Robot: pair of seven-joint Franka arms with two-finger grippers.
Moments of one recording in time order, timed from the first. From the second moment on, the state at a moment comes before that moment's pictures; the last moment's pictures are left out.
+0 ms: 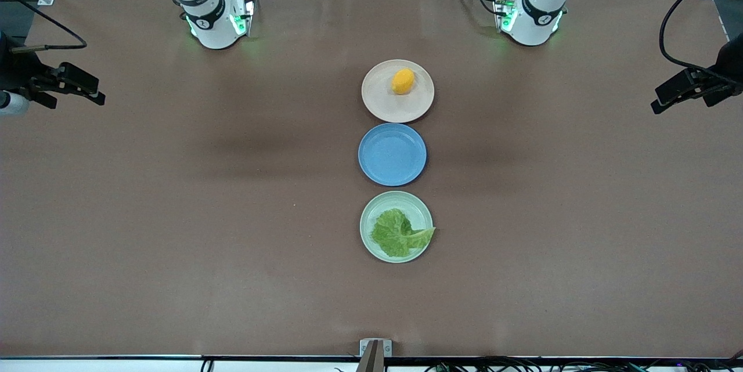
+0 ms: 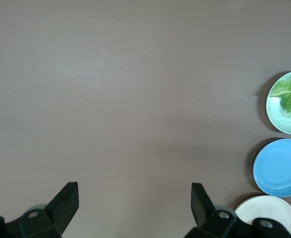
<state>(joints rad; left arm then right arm) -0.01 0.00 -0.01 -1.52 -0.01 1.54 -0.15 -0.02 -0.07 -0.02 -1.67 0.05 1.55 -0.08</state>
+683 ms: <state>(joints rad) -0.19 0.21 -0.08 -1.52 -0.01 1.62 -0.45 -0.02 -0.07 -0.02 -1.67 0.05 1.55 -0.08</state>
